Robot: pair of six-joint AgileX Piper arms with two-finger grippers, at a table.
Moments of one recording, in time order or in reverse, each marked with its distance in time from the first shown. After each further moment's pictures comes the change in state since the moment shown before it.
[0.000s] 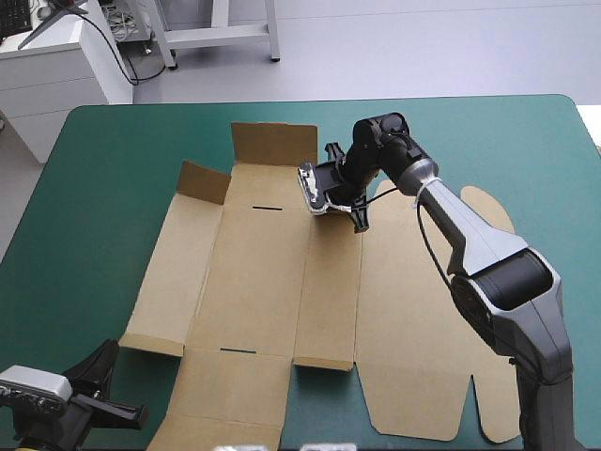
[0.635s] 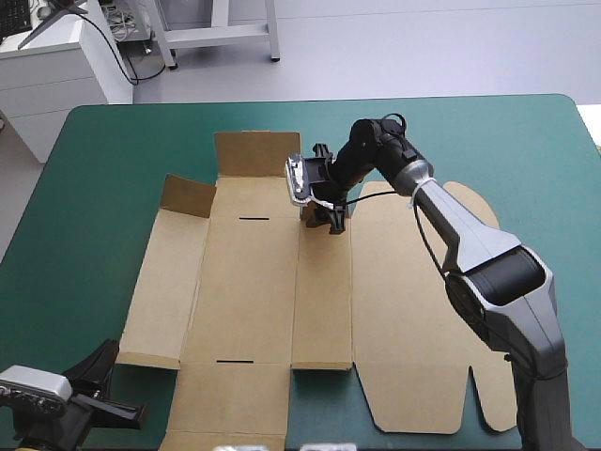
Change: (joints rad) left arm 0.000 0.000 0.000 0.000 0.000 0.000; right arm 0.001 0.032 -0.015 0.195 -0.053 0.086
